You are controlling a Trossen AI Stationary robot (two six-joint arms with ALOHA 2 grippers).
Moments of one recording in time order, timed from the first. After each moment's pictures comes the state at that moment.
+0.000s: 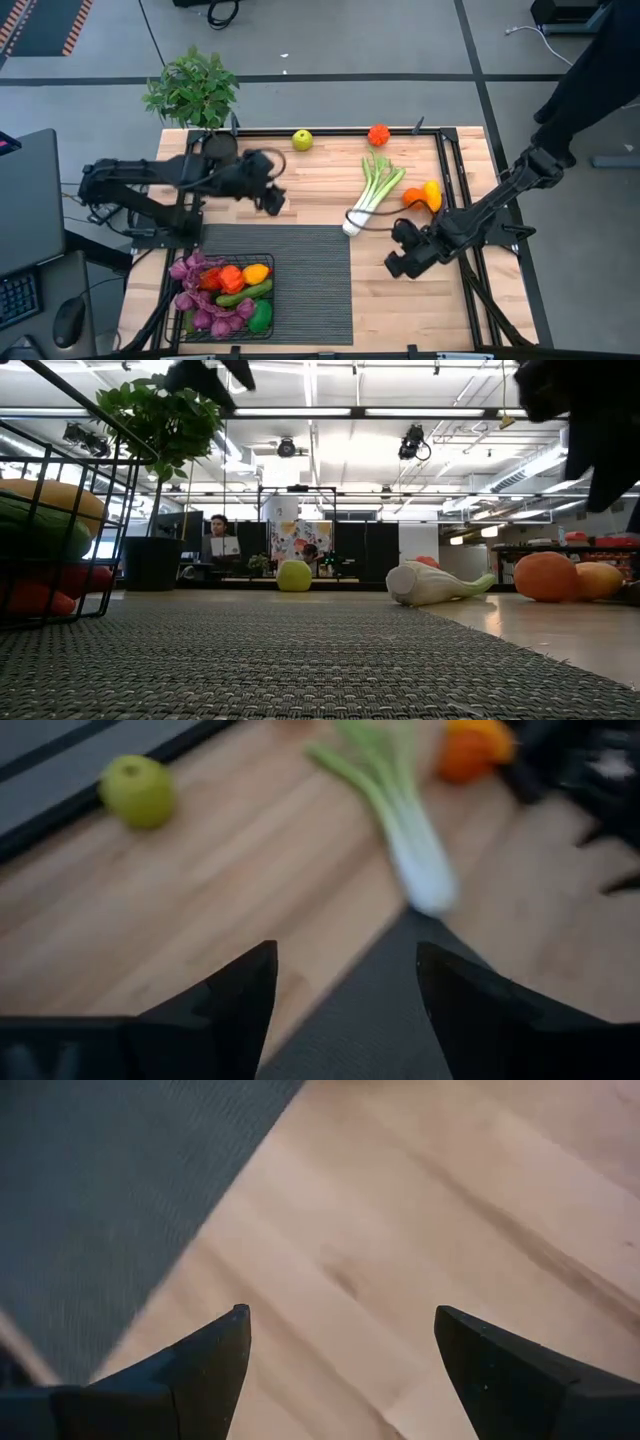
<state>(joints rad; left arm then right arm) -0.02 1.29 1.35 -0.92 -0.37 -0.70 0.57 1.33 0.89 -0.83 0.29 1.50</state>
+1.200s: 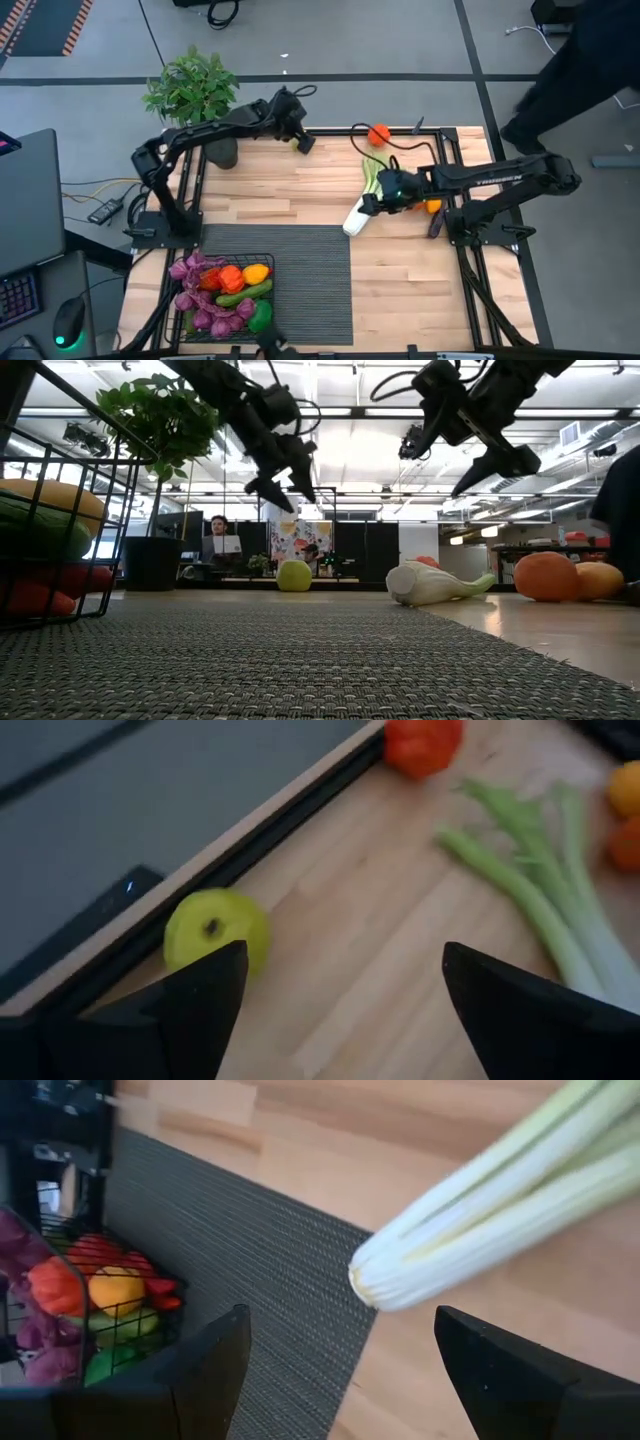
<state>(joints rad) 0.60 1.76 1.43 -0.49 0.01 -0.21 -0.02 1.20 0.89 -0.56 0.03 1.28</state>
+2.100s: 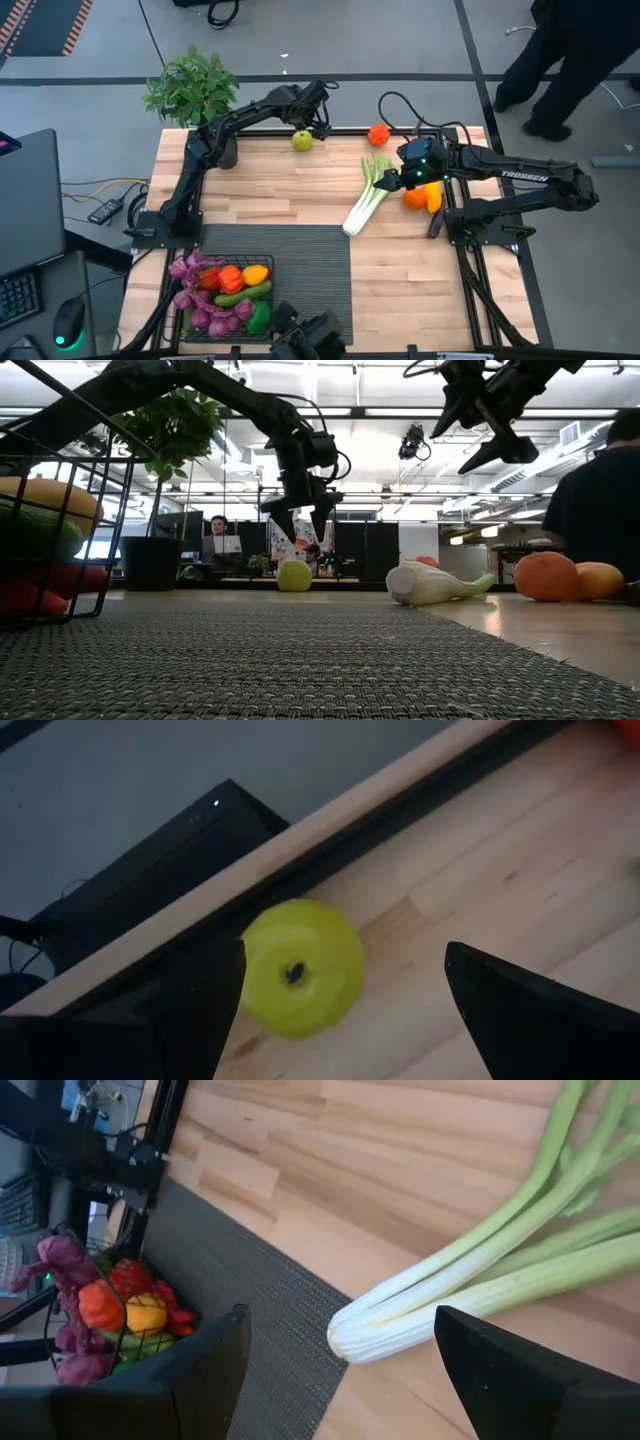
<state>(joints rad) 0.63 2.24 2.05 -0.97 -0.17 -0.34 -0.26 0.99 0.89 -0.66 -0.08 1.00</state>
